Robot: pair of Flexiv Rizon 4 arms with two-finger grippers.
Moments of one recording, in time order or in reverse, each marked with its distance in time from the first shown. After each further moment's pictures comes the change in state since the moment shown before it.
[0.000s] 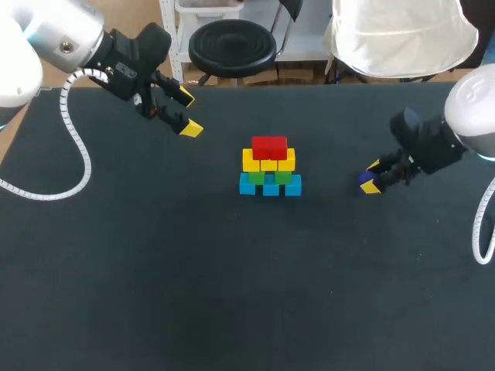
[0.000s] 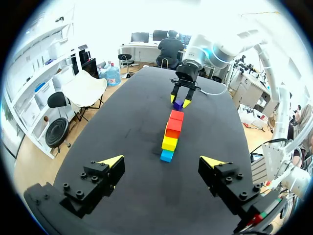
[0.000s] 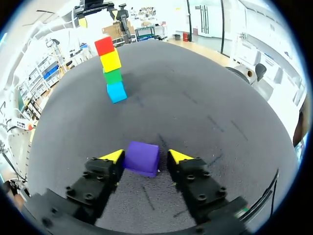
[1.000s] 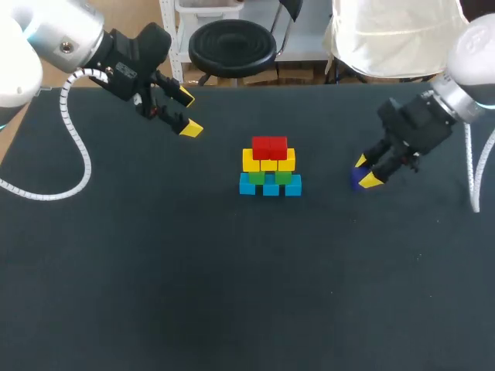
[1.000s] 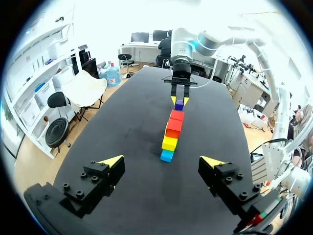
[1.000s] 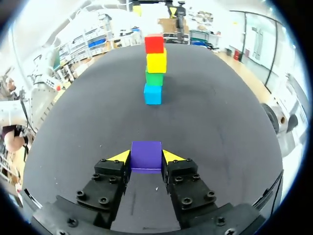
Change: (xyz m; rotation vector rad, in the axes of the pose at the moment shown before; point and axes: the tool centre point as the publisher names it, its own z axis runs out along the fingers) left arm 0.000 0.000 0.000 0.000 0.000 0.000; right arm -0.019 0.008 0.000 -0.287 0.049 -0.409
